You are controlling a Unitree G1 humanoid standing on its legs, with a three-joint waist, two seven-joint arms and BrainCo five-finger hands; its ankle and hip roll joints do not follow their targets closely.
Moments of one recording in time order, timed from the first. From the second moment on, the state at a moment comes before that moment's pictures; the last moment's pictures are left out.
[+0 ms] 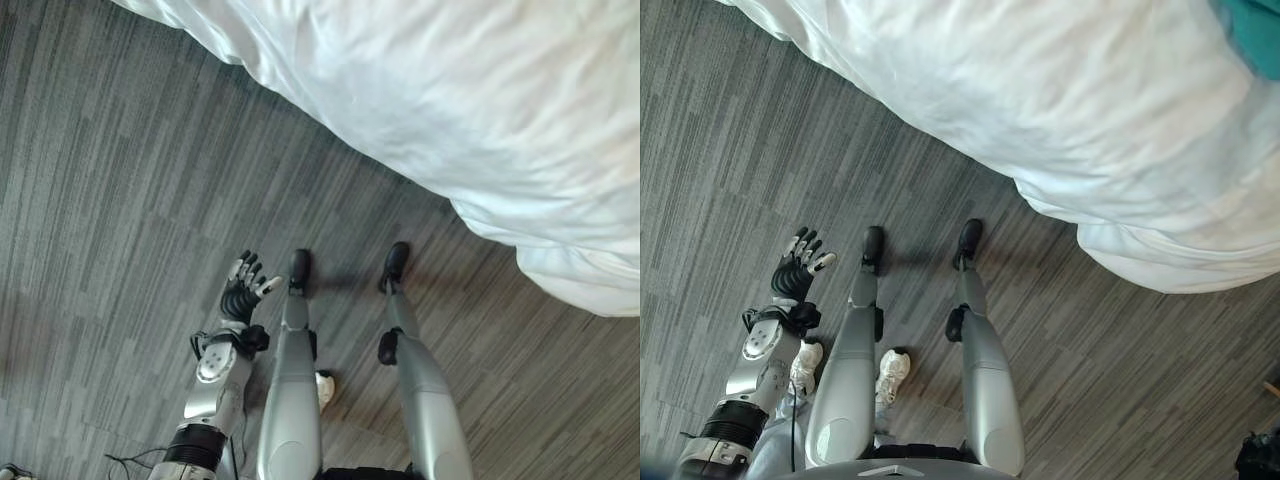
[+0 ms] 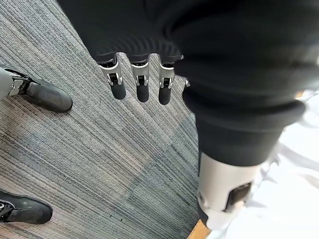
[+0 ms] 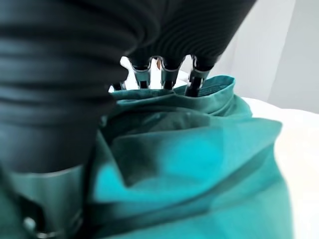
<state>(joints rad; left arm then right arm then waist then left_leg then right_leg) -0.11 0.37 -0.08 0.35 -0.63 -0.24 0.06 -1.69 -1.24 0.89 1.28 0.16 -0.07 -0.04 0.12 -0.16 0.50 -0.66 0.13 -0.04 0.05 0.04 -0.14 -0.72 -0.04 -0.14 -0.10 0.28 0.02</state>
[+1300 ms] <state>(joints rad) -0.08 0.36 -0.01 0.36 -0.66 -0.24 0.09 -0.83 -1.24 0.11 0.85 0.33 -0.10 -0.17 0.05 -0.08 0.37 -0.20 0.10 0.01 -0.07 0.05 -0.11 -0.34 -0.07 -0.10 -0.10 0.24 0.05</state>
